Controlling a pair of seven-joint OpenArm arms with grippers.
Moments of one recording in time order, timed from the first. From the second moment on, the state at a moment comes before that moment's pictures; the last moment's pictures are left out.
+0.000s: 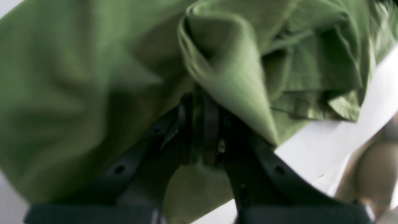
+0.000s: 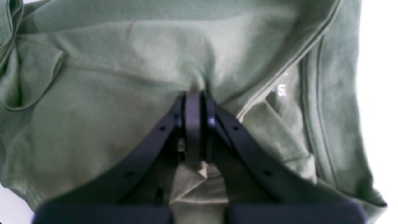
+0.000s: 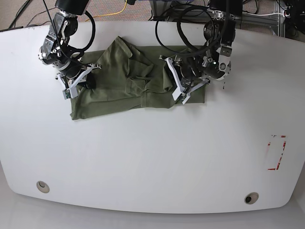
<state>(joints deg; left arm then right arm) 6.0 -1.2 11.7 100.0 -18.8 -17.2 67.7 -8.9 5.6 27.9 86.0 20.3 40.5 -47.5</state>
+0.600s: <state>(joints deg) 5.7 -3.3 23.1 105.0 -19.1 -35.1 67.8 -8.8 5.6 27.9 86.0 20.3 40.5 -47.6</state>
